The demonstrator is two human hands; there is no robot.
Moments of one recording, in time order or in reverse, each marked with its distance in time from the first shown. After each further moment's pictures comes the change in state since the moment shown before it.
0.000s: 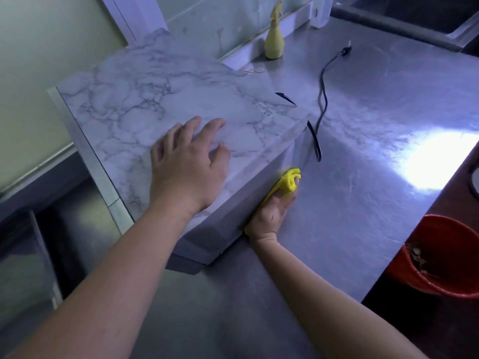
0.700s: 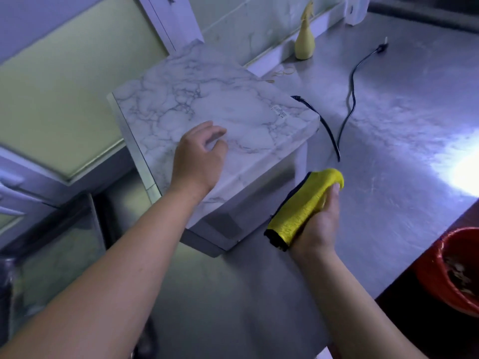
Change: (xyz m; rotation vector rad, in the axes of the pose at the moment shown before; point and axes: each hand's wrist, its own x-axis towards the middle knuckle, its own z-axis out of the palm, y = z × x) left_hand -0.004 0.004 -0.022 -0.490 0.099 -0.214; right_hand -0.002 -0.105 -0.072 0.539 -0.186 0.732
